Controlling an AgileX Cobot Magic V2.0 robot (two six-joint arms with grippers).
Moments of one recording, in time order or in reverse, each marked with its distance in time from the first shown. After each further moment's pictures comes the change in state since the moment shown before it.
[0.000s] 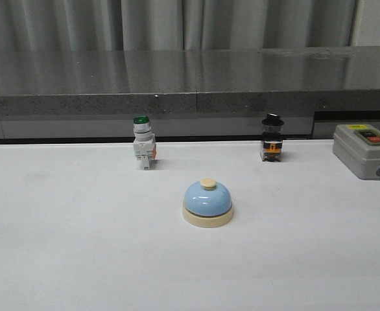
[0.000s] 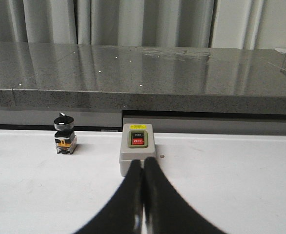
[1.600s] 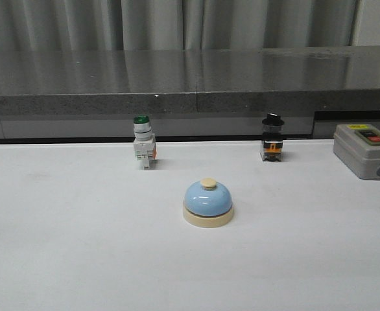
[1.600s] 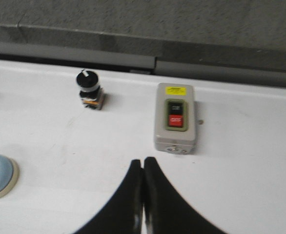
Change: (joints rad) left arm 0.000 0.000 0.000 0.002 0.000 0.000; right arm 0.127 0.990 -0.820 0.014 0.419 0.000
